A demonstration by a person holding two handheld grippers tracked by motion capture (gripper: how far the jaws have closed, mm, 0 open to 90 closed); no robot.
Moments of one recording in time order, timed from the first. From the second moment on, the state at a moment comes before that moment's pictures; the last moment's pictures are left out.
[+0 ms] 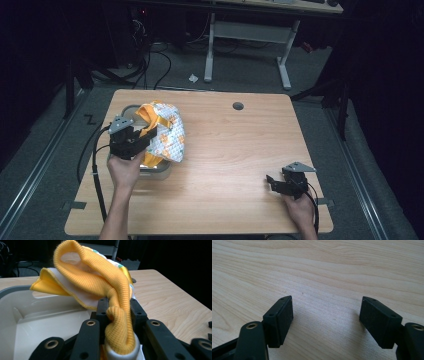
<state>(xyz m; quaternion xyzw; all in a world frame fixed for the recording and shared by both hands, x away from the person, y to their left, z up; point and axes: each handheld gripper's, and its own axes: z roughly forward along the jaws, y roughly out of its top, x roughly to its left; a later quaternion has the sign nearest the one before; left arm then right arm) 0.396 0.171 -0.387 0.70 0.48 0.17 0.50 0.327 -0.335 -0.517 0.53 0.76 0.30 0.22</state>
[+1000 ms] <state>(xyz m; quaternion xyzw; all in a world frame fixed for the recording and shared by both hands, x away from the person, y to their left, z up) 0.409 0.196 -0.413 0.72 0.51 0.18 0.44 0.327 -0.335 -0.517 0.53 0.76 0.30 0.22</state>
